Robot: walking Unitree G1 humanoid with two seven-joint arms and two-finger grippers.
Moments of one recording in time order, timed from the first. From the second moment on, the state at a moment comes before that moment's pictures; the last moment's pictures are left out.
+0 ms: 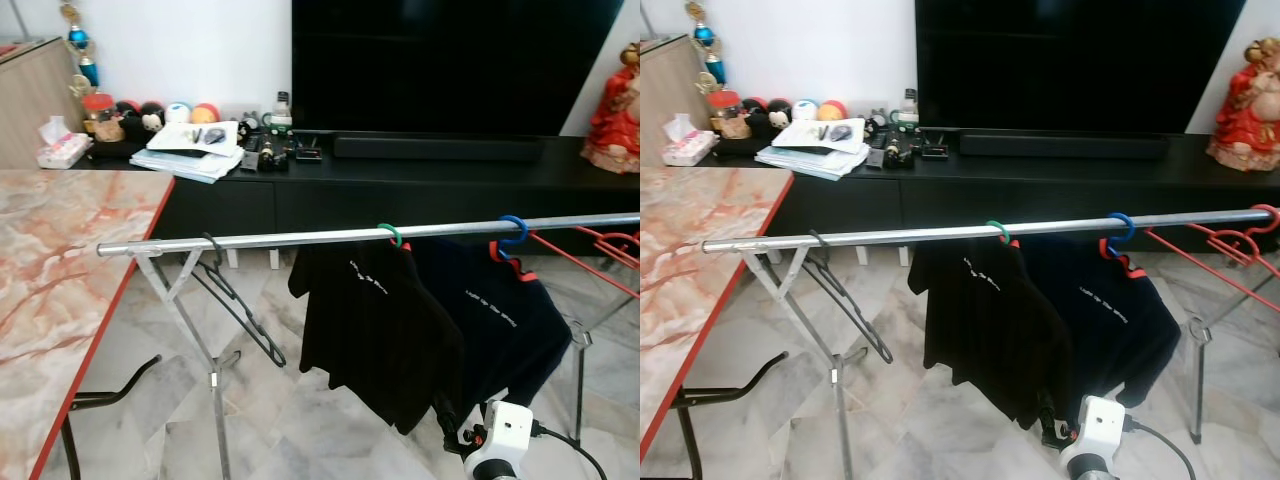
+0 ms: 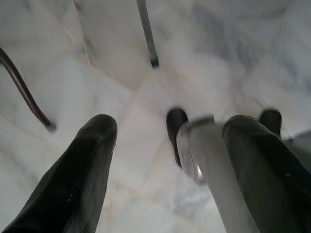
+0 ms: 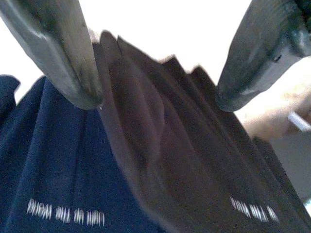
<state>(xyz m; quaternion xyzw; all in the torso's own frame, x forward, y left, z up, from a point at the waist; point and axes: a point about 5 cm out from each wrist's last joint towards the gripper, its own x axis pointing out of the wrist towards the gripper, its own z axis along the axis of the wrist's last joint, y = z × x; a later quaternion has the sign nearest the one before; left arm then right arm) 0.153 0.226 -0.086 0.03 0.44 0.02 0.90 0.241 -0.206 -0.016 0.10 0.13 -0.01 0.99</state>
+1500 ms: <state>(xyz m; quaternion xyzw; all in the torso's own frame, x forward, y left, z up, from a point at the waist) 0.162 0.233 -0.078 0.02 0.39 0.05 0.92 0.268 -0.192 0.023 0.09 0.05 0.01 0.99</state>
